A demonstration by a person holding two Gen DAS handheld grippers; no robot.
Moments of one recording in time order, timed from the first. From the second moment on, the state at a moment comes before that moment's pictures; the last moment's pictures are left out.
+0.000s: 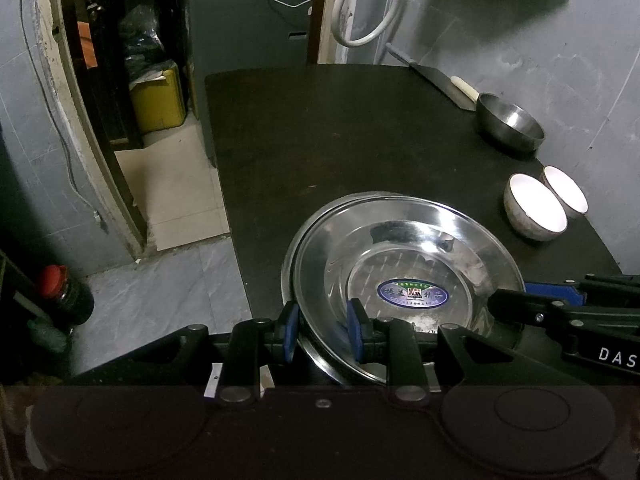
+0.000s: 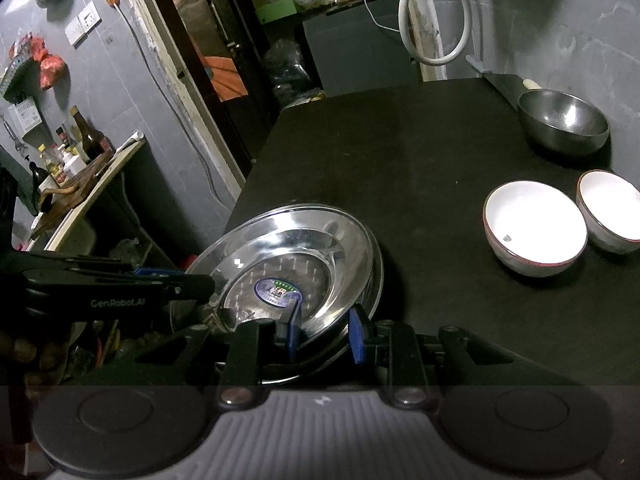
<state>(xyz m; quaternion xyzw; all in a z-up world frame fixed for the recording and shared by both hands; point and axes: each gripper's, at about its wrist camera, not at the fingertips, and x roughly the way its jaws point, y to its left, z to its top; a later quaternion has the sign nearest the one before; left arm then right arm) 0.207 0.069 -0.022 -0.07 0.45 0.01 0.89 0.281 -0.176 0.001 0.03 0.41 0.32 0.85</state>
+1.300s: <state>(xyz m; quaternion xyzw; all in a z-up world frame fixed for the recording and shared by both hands) 0.212 0.060 -0.013 -0.04 0.43 0.02 0.90 0.278 -0.178 -0.006 0.02 0.42 0.31 0.86</state>
